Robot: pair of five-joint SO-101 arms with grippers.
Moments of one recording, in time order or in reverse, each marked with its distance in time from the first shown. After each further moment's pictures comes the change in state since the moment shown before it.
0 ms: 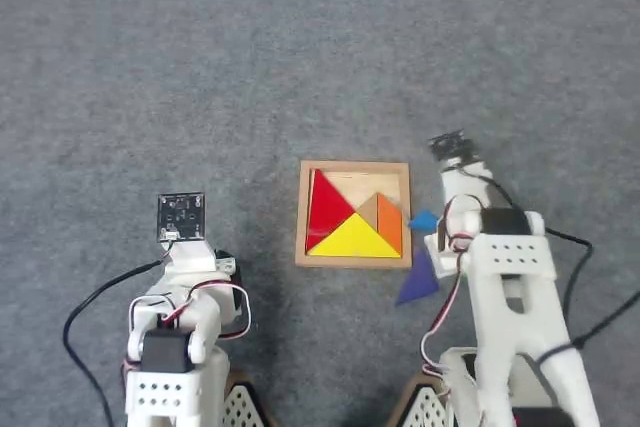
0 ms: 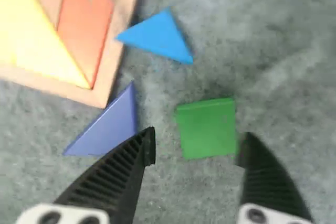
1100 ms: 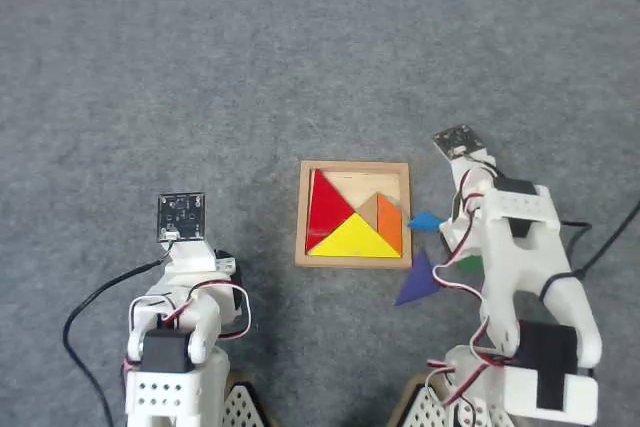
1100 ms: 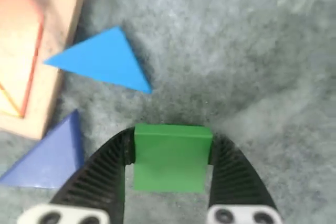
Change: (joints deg) left arm 0.0 0.0 0.0 0.0 0.0; right arm 6.0 22.9 -10.9 -8.4 9.9
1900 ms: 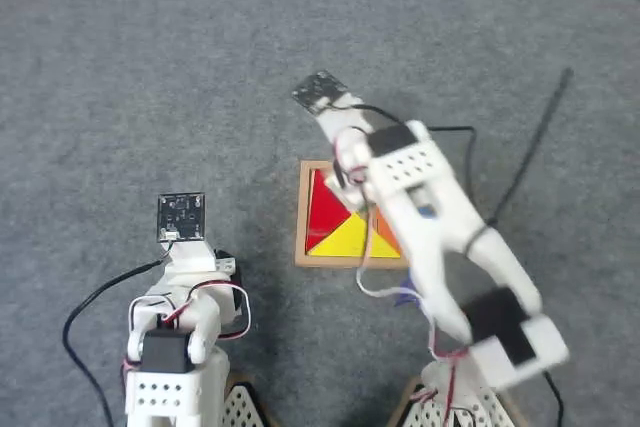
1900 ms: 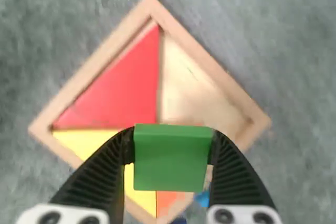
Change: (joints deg) left arm 0.0 0.0 0.0 0.0 0.0; right arm -30.9 14.7 -32.5 7.8 -10.5
